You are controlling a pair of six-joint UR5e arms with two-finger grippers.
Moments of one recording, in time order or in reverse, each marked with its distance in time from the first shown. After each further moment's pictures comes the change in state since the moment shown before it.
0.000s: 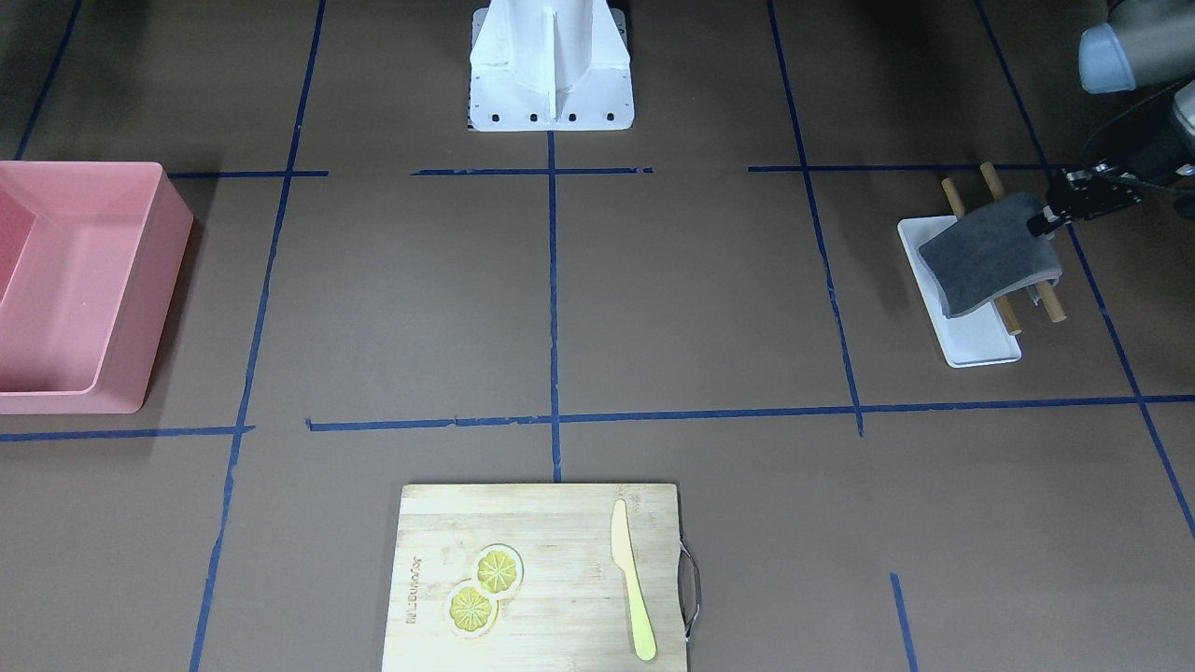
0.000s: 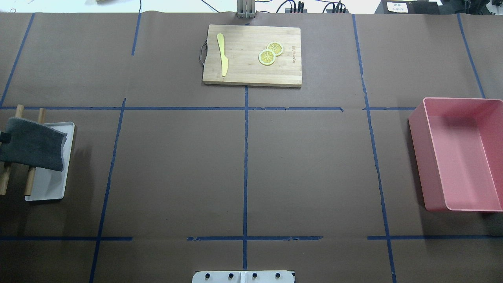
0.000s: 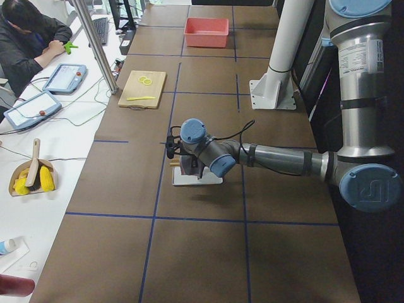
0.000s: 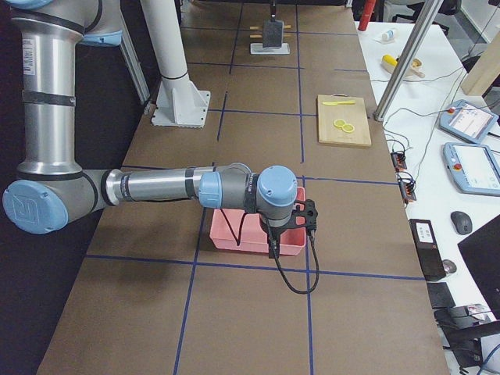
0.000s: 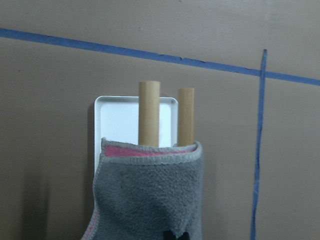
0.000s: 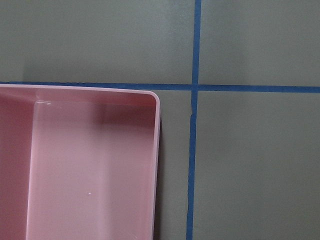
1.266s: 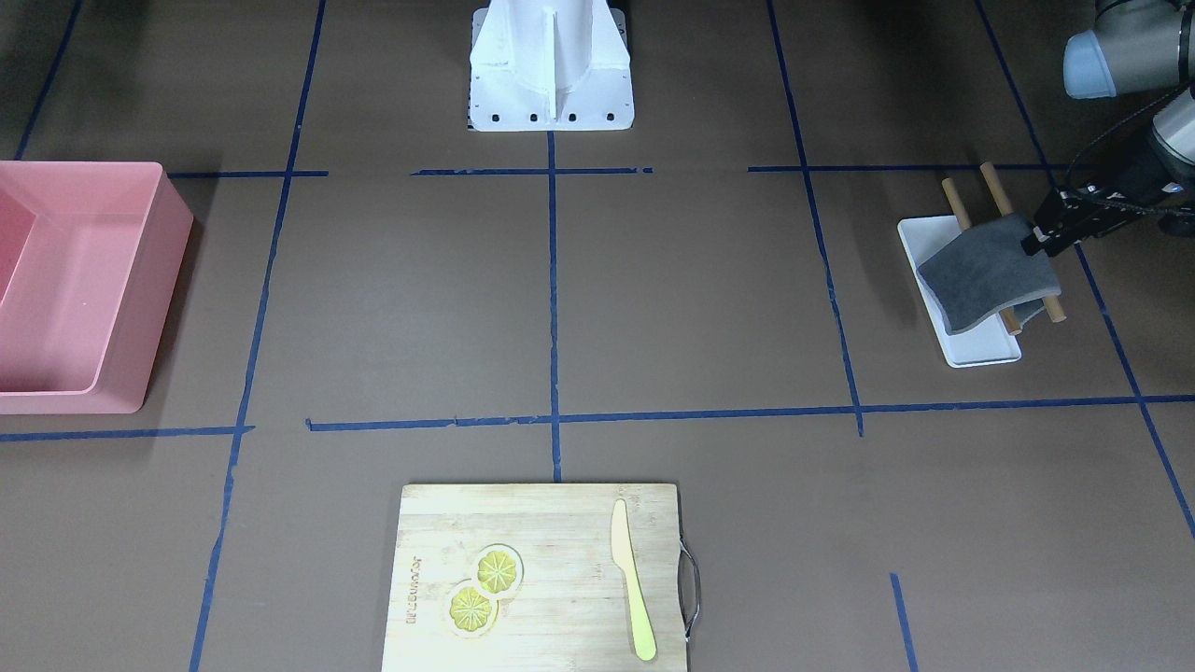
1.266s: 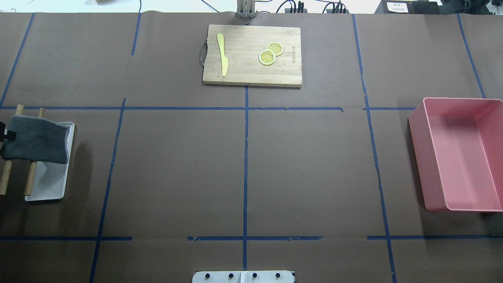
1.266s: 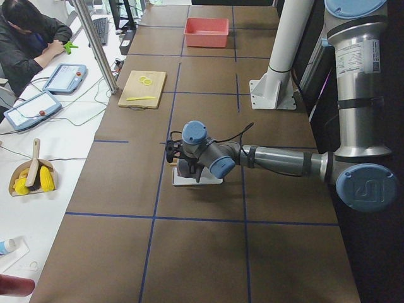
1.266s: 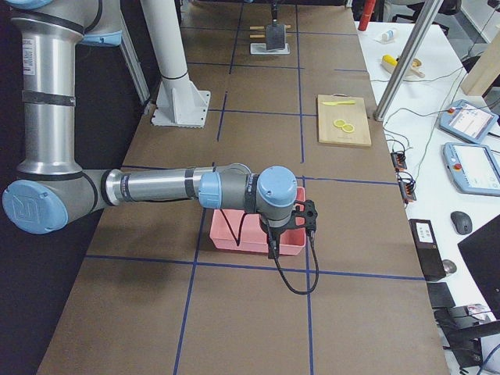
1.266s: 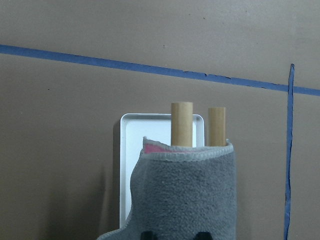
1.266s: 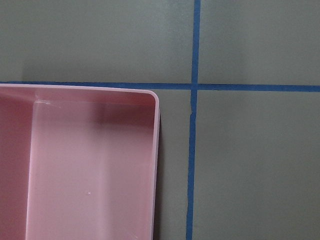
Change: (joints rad) left arm 0.082 0.004 0.022 -0.018 0.170 -0.001; right arm 0.000 -0.001 -0.002 0.000 0.000 0.001
